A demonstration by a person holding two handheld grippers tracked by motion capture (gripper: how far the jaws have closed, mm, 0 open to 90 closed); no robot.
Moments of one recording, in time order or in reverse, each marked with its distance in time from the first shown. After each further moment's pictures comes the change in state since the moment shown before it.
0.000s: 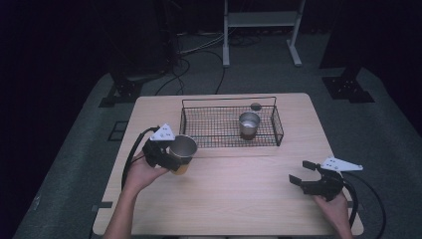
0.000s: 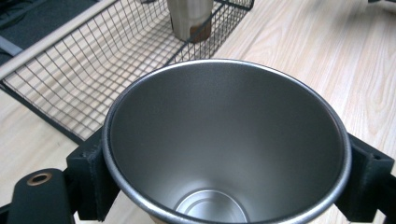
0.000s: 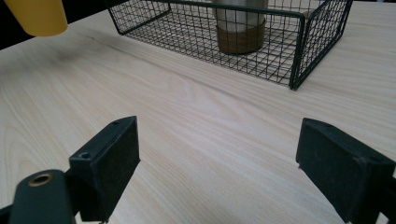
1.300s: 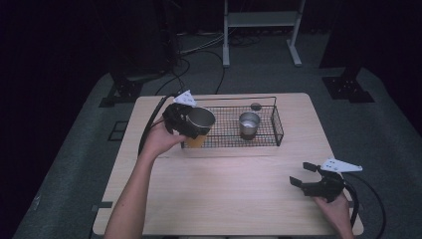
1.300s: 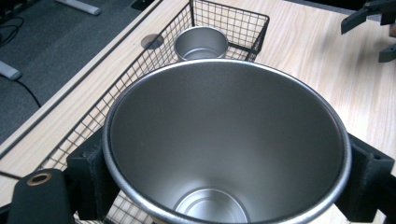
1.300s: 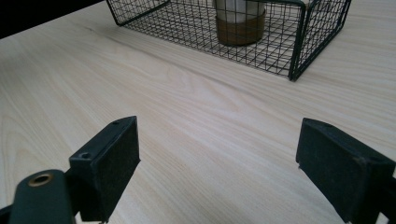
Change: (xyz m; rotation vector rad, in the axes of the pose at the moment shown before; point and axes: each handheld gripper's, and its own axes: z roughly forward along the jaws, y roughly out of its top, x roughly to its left) left arm 0.034 0.092 0.031 0.018 -0.038 0.042; right arm -0.001 -0.004 -0.002 0.023 -0.005 -0.008
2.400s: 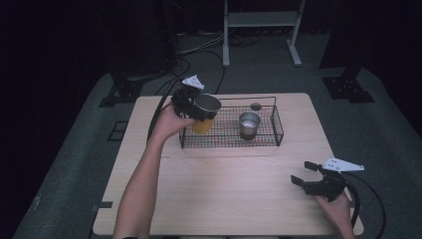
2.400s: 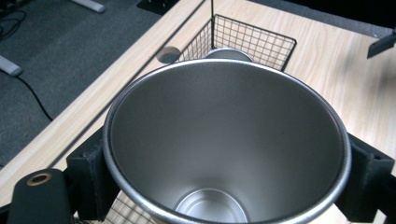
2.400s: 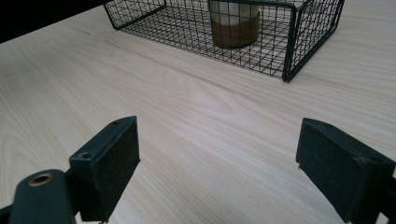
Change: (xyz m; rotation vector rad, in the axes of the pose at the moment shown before) left arm 0.038 0.029 0.023 -0.002 -0.002 -0.055; right arm -0.005 -0.001 -0.001 -0.011 -0.002 0.009
